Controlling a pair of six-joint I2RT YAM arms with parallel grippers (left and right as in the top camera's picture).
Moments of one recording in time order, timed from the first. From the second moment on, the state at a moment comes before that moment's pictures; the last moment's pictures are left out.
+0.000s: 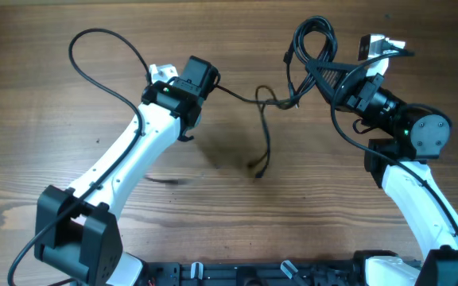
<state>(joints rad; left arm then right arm) -0.45 1.68 1.32 -0.97 -0.53 -0.70 0.01 1.34 0.69 1.27 -1.01 1.72</state>
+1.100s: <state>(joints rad) -0.45 1.22 1.32 -0.85 -0.31 -0.61 0.00 1.34 0.69 1.29 -1.15 1.30</state>
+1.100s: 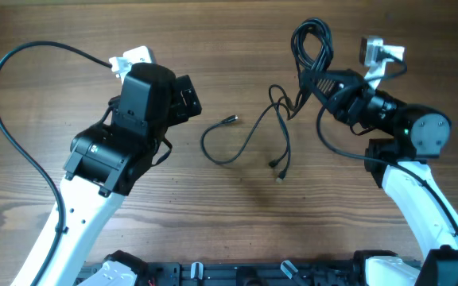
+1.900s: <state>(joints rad) -0.45 1.22 1.32 -0.77 0.07 -1.01 0.00 1.34 0.69 1.47 -1.56 0.87</state>
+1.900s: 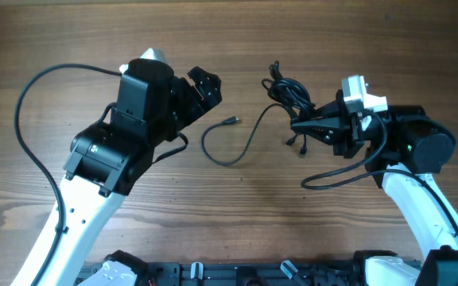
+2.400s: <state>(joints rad) -0.49 1.22 1.32 -0.76 0.26 -0.87 0.00 1.34 0.69 1.20 -1.45 0.85</state>
